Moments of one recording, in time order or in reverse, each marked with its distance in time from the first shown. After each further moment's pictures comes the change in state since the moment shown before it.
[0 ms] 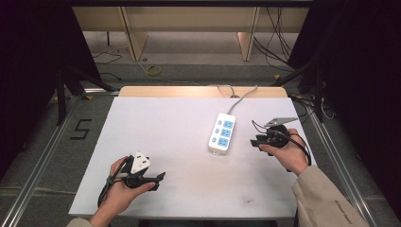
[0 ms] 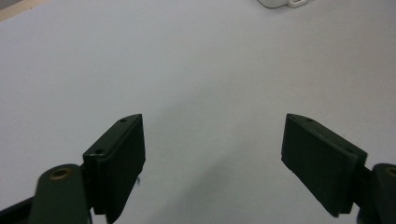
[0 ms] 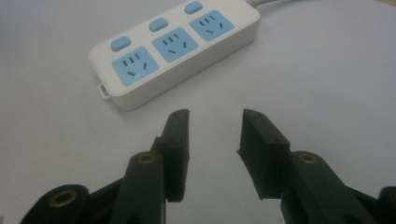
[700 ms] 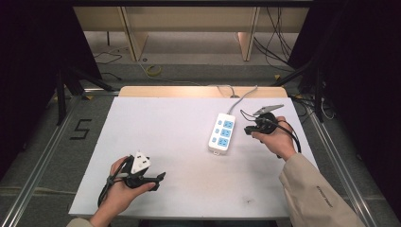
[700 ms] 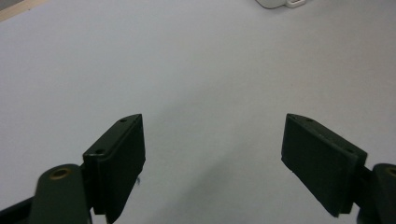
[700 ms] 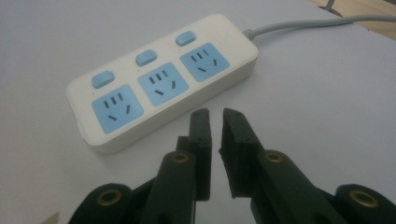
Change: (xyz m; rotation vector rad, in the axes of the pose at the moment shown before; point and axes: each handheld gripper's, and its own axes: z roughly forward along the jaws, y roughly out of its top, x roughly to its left) left arm 0.000 0.000 0.000 -0.003 -0.003 0.001; right arm -0.005 0.039 0.029 0.025 -0.011 -0.042
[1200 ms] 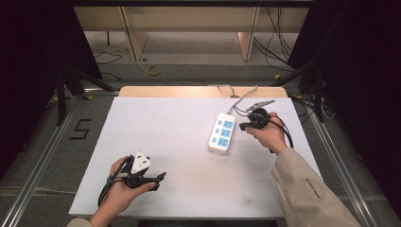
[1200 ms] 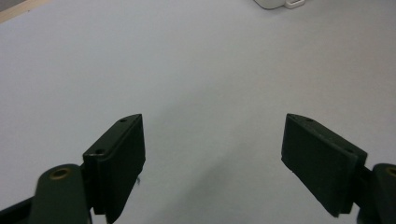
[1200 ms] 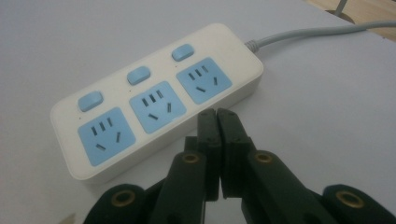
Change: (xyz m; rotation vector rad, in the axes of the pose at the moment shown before) left arm 0.000 0.000 0.000 -0.002 -0.003 0.002; right arm -0.001 0.017 0.023 0.020 0.002 0.009
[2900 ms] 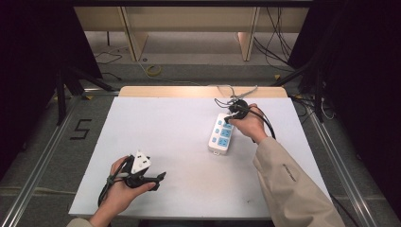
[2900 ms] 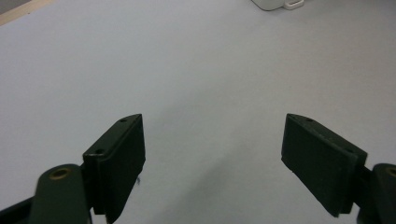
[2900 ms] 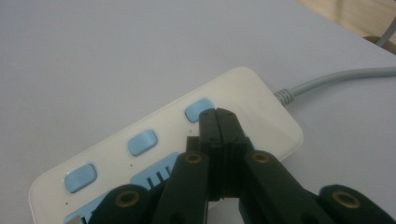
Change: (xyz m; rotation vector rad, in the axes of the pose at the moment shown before) left arm 0.000 0.001 0.000 -0.002 -0.001 0.007; right arm 0.011 0.045 0.051 0.051 0.017 -0.026
